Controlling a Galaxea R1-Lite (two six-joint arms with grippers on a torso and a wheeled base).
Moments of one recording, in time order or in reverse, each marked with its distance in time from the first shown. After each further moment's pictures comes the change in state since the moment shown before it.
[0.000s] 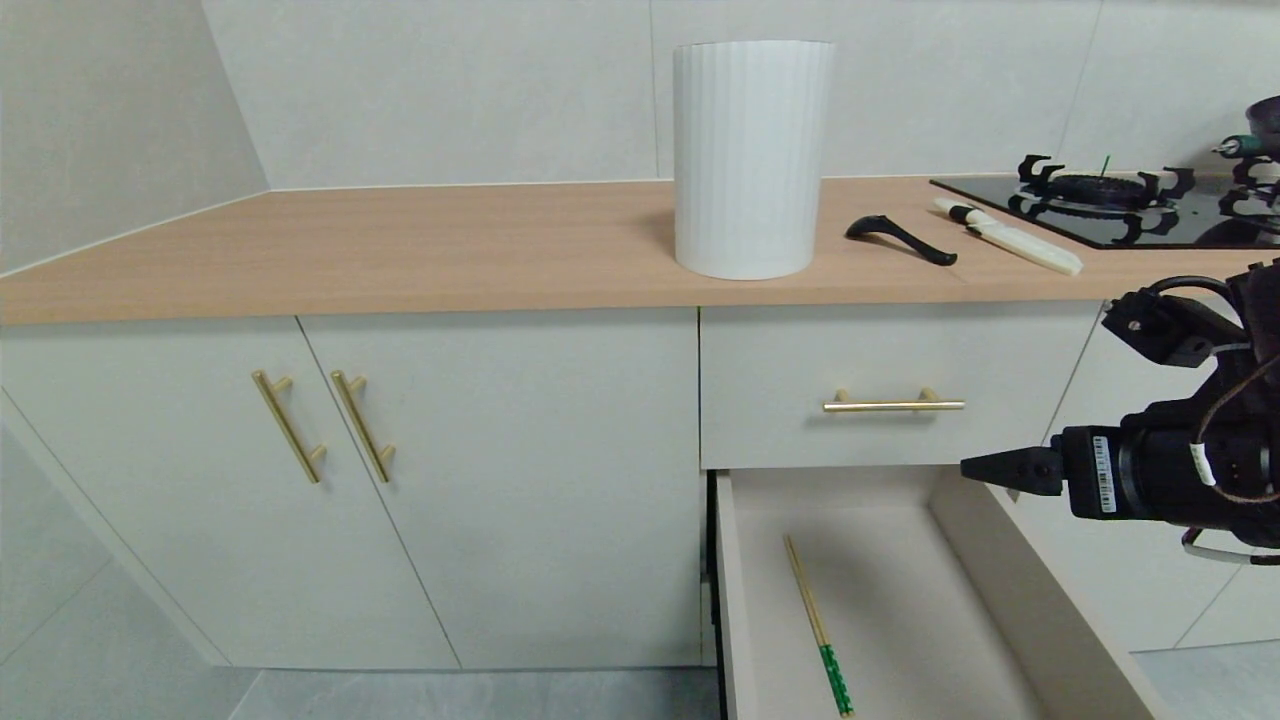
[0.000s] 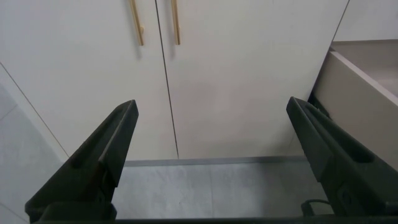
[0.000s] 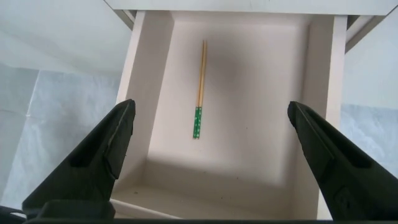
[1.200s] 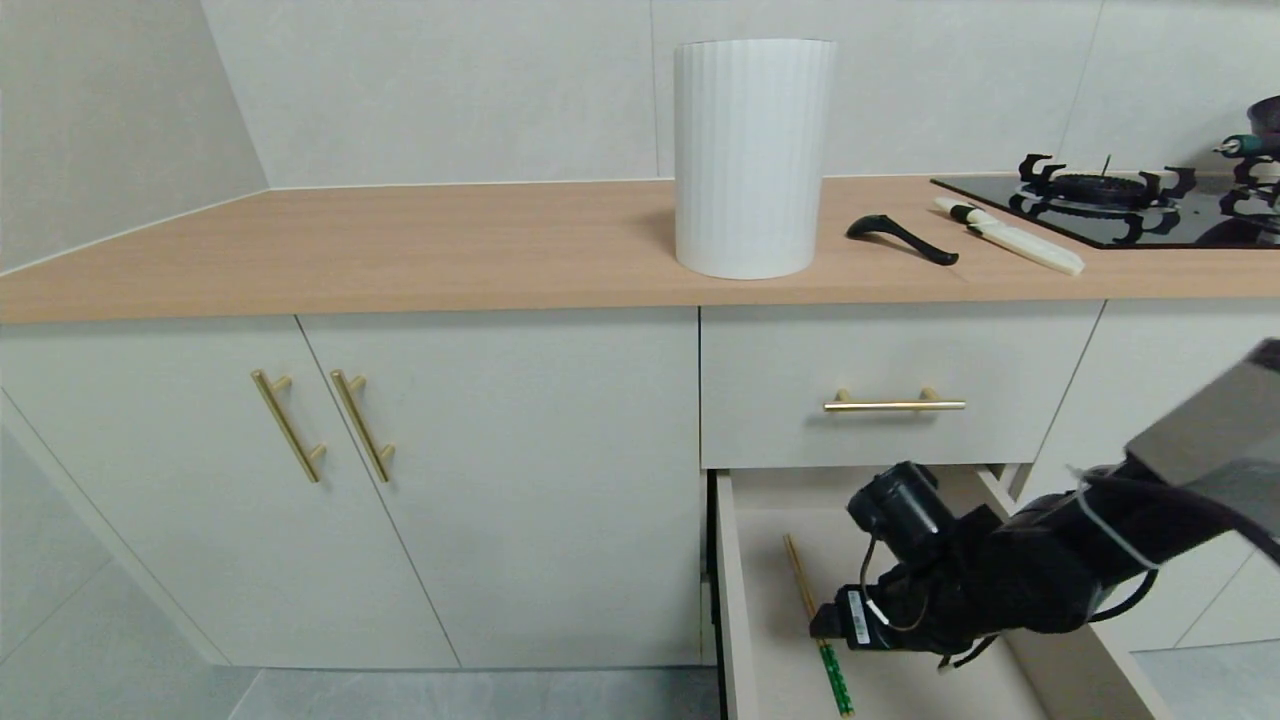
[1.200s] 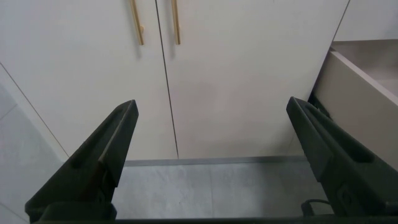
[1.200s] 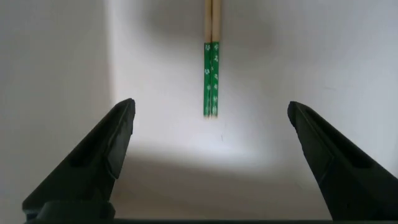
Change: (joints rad) left arm 0.000 0.000 0.000 0.000 0.000 0.000; right arm 0.143 0.676 0.045 -0.259 0.000 0.203
